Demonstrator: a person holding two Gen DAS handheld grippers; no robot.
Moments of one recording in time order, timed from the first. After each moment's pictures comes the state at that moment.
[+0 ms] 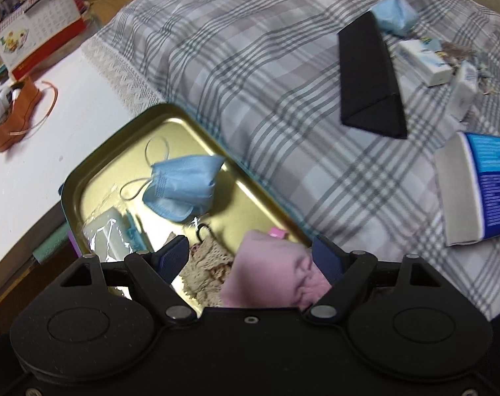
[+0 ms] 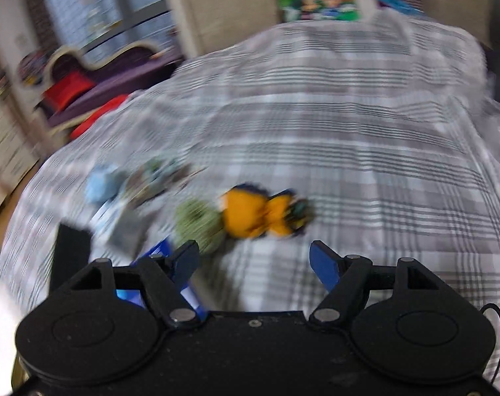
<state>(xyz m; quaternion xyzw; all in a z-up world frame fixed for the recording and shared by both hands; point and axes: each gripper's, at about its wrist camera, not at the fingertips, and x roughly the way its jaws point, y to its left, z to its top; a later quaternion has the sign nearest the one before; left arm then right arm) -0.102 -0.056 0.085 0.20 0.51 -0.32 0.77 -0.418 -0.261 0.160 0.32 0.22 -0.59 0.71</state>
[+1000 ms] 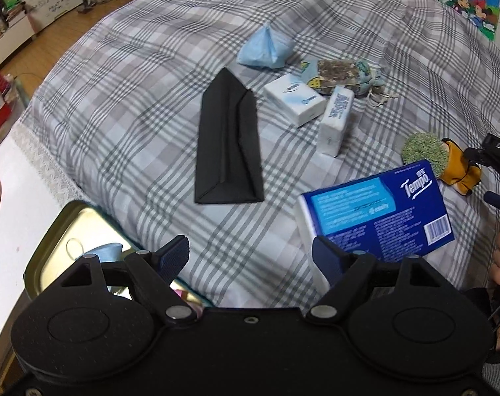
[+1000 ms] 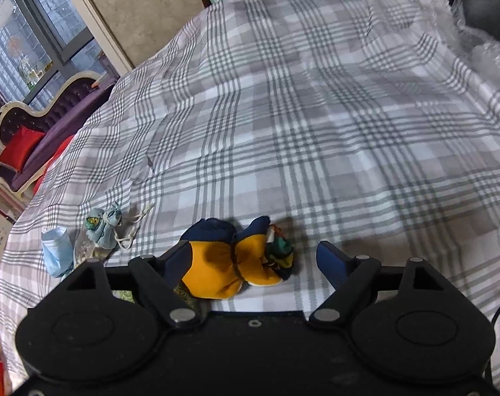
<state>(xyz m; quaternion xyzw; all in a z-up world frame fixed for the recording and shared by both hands) -0.149 -0.162 0.151 0.24 0.47 -0.43 0.73 -0.415 -0.342 0.113 0.41 0.18 -0.61 0.66</state>
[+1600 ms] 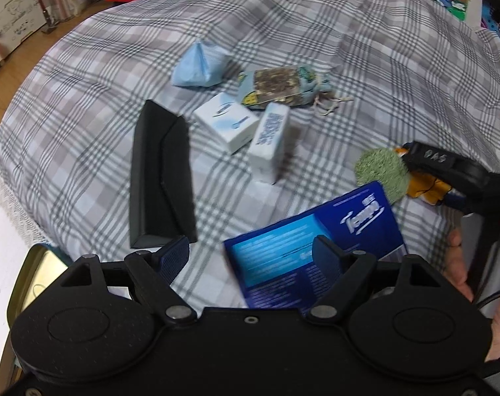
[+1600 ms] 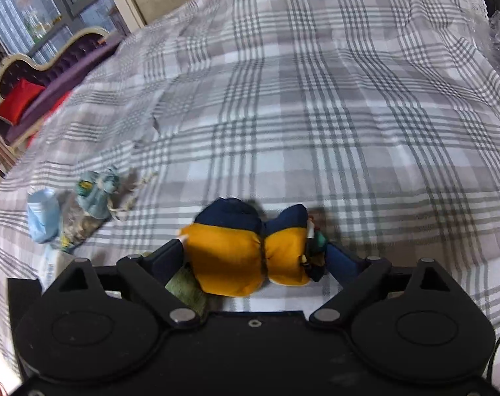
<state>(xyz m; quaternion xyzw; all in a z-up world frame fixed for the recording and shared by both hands) -0.178 -0.224 0.154 0.26 0.46 -0.48 0.70 -0.382 -0.370 0.095 0.40 0.27 -0.59 0.65</state>
